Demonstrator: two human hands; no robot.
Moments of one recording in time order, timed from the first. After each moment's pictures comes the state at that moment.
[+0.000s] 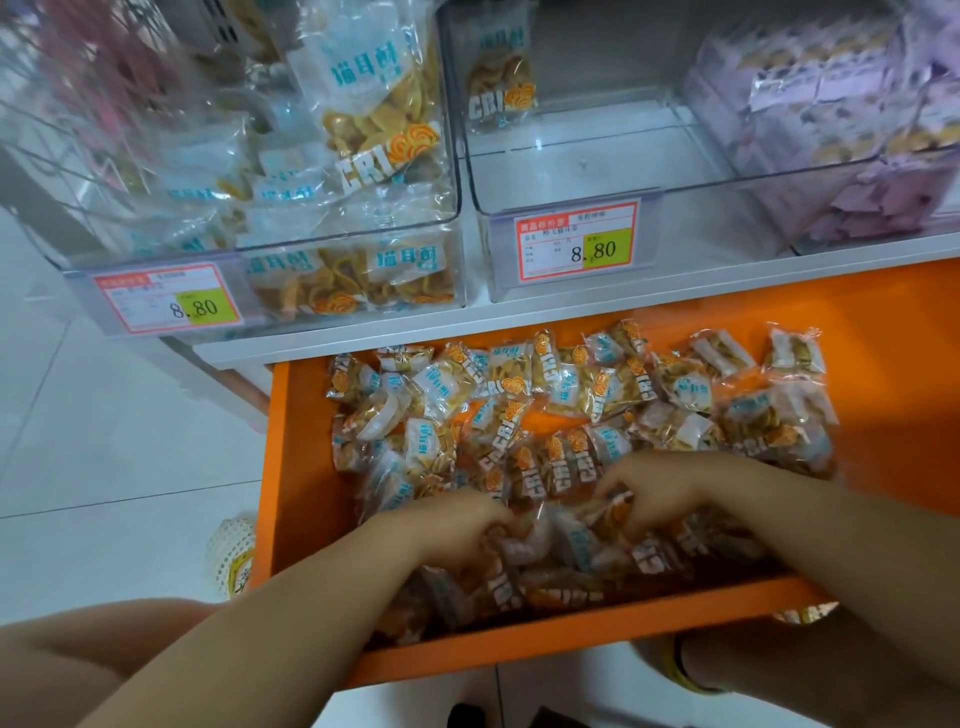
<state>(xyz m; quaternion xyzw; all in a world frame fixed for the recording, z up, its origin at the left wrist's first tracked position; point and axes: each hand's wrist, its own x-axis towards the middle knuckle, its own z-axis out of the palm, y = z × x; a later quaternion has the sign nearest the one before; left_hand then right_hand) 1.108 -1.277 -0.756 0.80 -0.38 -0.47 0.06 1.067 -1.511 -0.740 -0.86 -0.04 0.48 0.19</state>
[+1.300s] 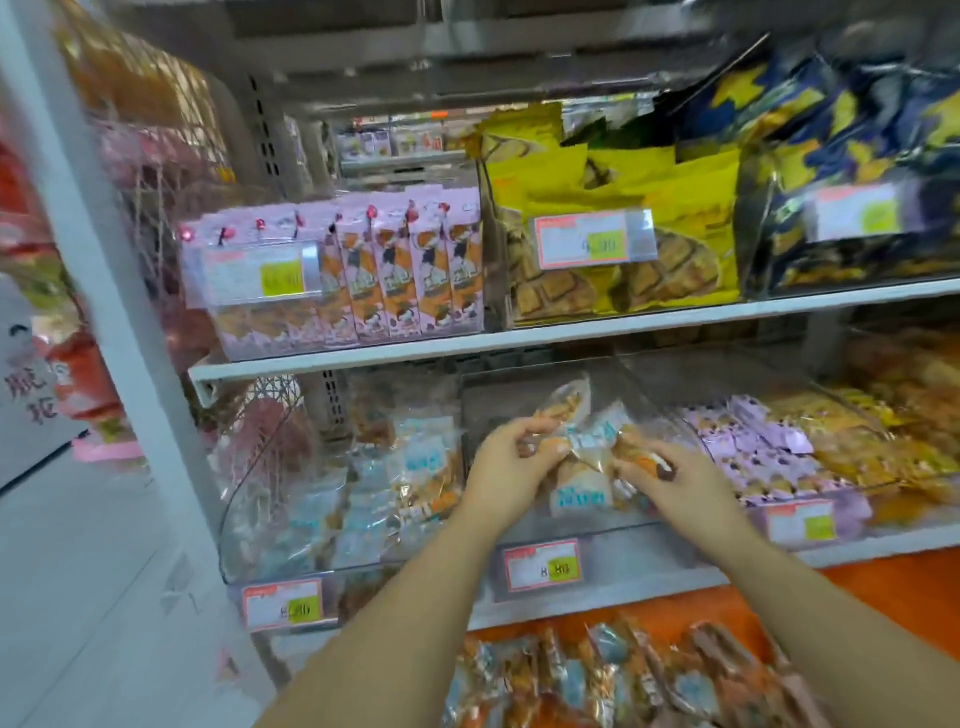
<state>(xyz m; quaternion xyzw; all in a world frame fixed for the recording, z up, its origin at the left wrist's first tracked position) 1.189 -1.382 -0.503 0.78 -0.23 -0.03 0.59 1.117 -1.554 -0.529 -0.85 0.13 -0.22 0.46</state>
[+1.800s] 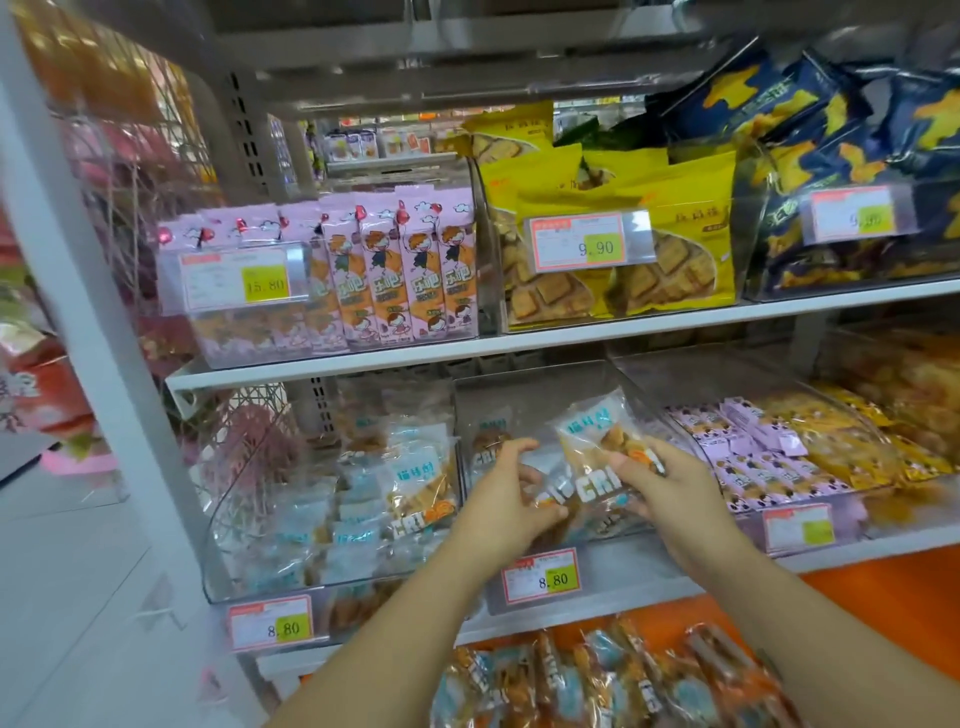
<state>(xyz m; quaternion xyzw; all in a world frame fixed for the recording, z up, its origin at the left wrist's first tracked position) 1.181 -1.371 -0.512 0.86 -0.25 -0.07 0.44 1.112 -1.527 -0.512 -0.71 0.12 -0.22 0.66</state>
